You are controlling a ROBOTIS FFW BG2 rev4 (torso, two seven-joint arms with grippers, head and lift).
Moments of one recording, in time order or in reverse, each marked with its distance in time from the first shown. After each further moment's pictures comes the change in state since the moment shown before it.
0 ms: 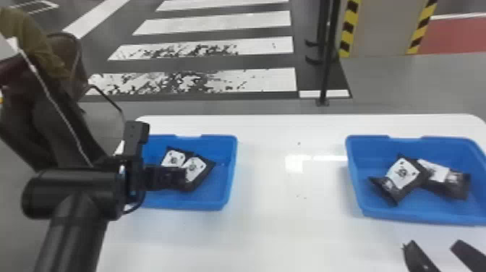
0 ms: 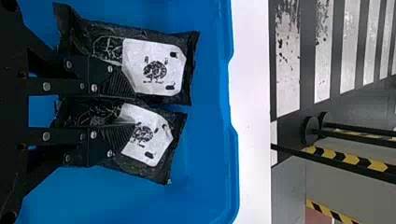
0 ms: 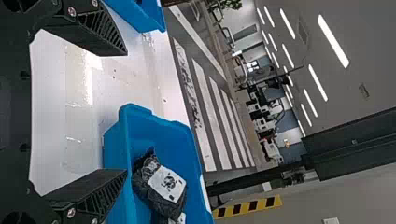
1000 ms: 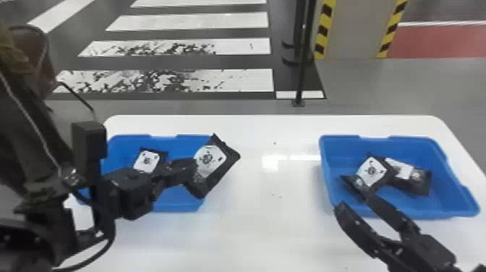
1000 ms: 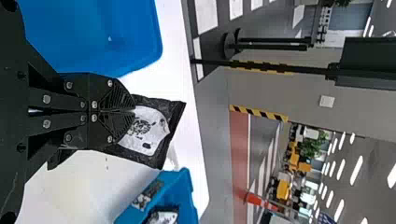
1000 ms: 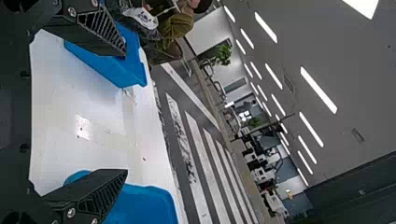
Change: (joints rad) left arm 0.410 -0.025 0.050 -0.661 0.291 -0.089 -0.084; right arm -0.212 -0.013 0.044 0.018 -0.076 0.189 0.142
